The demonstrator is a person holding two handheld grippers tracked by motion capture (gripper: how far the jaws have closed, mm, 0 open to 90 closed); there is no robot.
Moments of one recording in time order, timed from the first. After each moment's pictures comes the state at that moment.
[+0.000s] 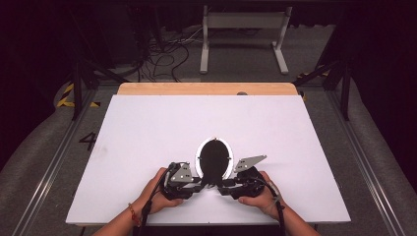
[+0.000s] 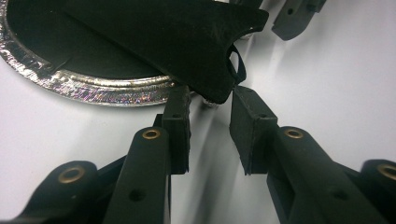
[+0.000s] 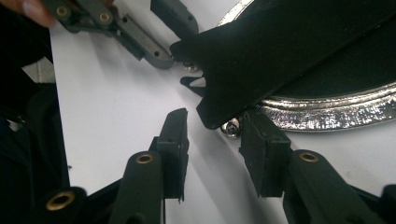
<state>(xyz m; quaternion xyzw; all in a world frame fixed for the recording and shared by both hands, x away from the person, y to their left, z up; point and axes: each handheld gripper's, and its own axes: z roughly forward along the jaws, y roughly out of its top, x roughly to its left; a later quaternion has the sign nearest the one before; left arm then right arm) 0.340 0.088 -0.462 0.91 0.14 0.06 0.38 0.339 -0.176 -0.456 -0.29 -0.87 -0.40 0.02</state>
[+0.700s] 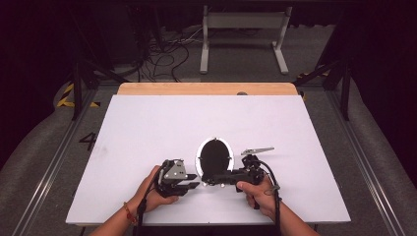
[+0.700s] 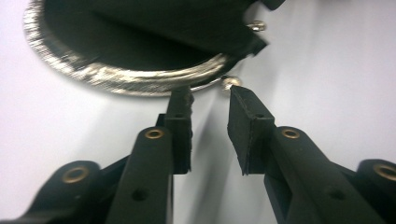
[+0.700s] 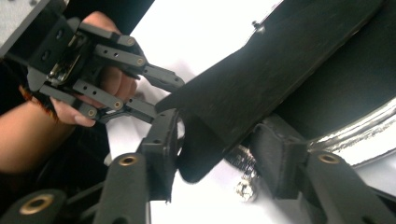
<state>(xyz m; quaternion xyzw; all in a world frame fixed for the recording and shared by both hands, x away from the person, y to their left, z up) 0.347 0.109 -0.457 0.90 0.17 0.08 0.40 0.365 -0.183 -0.464 -0.42 -0.75 -0.49 0.15</state>
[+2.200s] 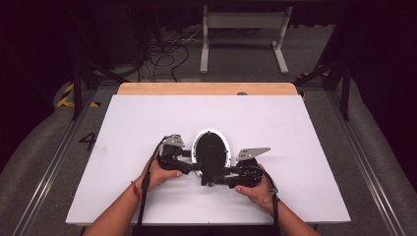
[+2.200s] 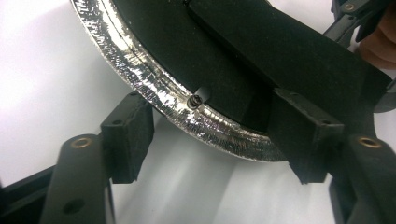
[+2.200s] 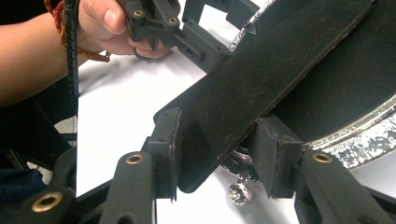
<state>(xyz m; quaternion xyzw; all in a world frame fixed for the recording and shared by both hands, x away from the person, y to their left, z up) 0.419 0.108 -0.460 0.86 0.26 -0.03 0.45 0.361 -0.174 -0.455 -0.29 -0.82 -0.49 0.04</state>
